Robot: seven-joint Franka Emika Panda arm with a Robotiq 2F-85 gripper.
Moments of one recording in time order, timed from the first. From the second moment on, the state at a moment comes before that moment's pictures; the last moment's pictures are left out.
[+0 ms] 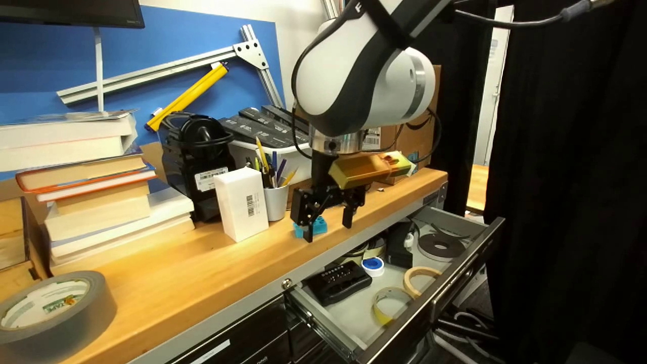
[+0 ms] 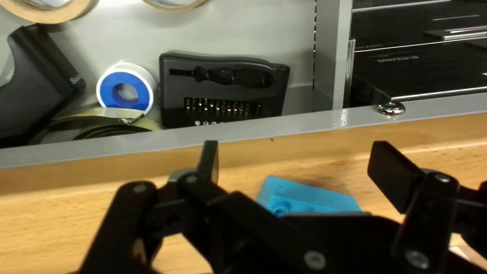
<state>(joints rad) 0.08 0.02 0.11 -2.30 0.04 2.43 0.10</state>
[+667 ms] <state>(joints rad) 0.15 0.12 0.11 -2.18 -0.18 2.43 0.43</state>
